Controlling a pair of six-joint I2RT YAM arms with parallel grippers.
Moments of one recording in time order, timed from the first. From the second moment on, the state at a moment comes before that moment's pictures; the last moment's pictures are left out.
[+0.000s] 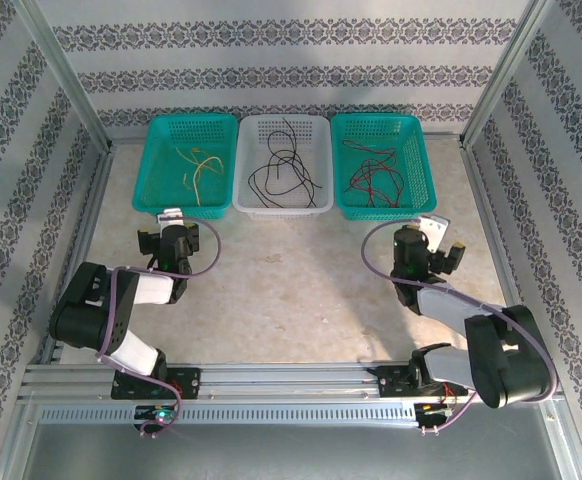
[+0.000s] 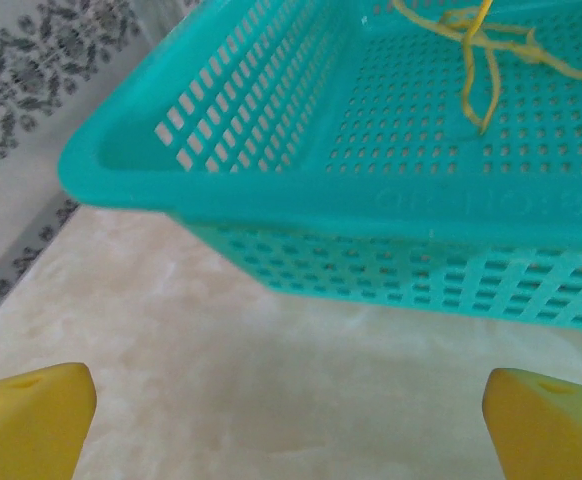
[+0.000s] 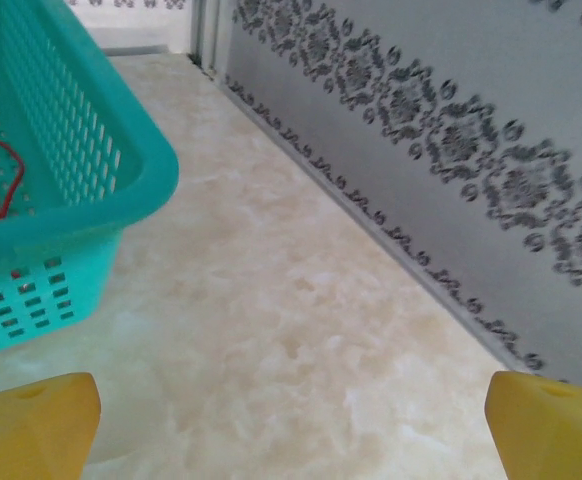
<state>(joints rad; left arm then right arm) -0.14 1.55 0.40 0.72 -0.55 0.00 0.19 1.25 0.31 0.45 0.82 0.19</state>
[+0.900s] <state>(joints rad) -0.01 1.60 0.33 0.94 -0.20 -0.03 0.07 1.54 0.33 0.90 0.28 0.04</state>
